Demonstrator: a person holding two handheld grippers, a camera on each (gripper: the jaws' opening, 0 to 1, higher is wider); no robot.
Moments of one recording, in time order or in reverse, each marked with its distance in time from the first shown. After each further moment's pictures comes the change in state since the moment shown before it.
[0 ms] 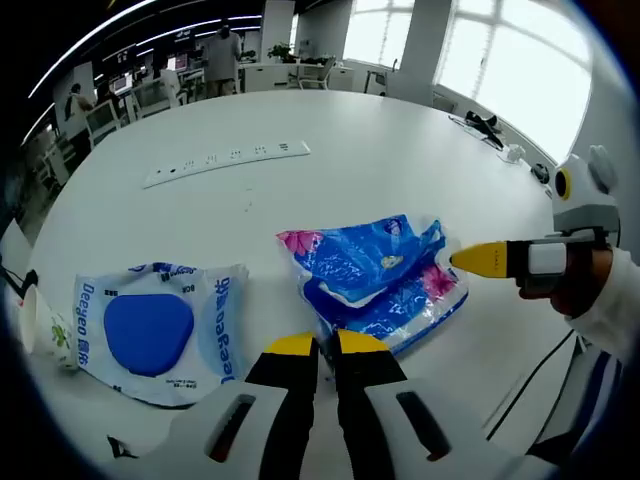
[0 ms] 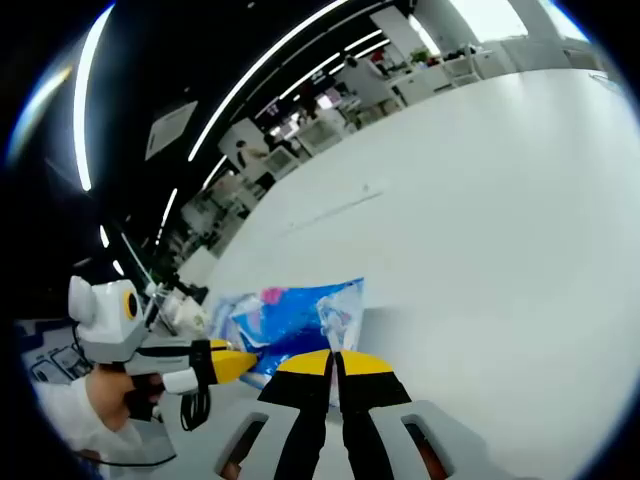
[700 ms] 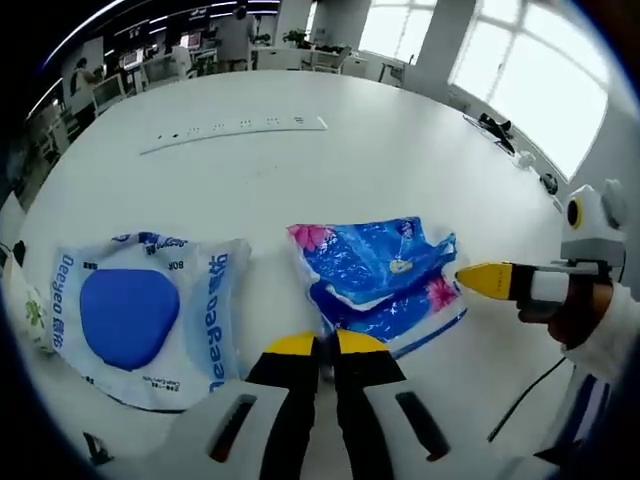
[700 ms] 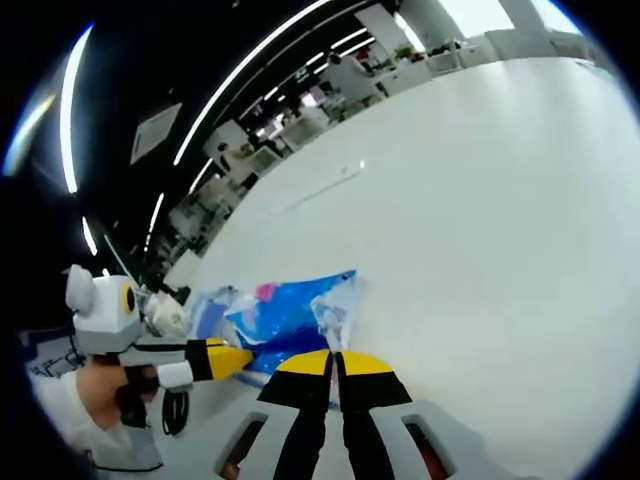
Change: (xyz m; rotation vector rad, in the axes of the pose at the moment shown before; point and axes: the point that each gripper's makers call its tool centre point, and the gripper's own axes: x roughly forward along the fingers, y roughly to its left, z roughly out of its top) left arm 0.022 0.009 -0.015 -0.071 0.034 -0.003; right arm 0.018 -0.016 -0.020 0.029 -0.014 -0.043
